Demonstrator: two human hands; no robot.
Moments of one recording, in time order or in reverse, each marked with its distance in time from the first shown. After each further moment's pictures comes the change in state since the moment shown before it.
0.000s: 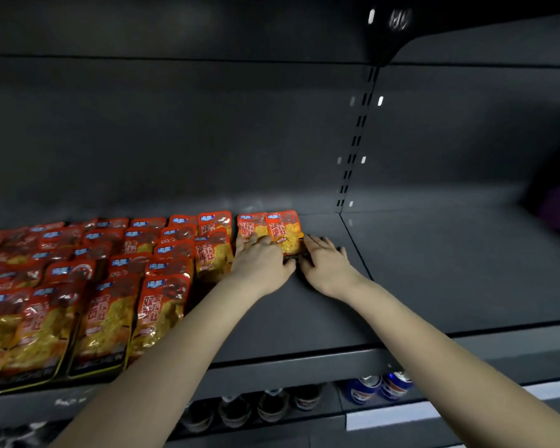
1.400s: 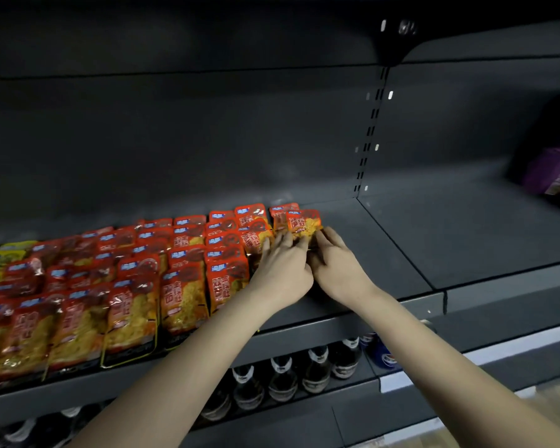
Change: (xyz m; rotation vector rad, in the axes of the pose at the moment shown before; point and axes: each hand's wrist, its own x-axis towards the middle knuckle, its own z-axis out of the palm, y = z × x) left_hand -0.085 -0.044 -0.015 -0.214 0.061 0.220; right_hand -0.063 -0.086 0.034 0.356 0.275 -0.012
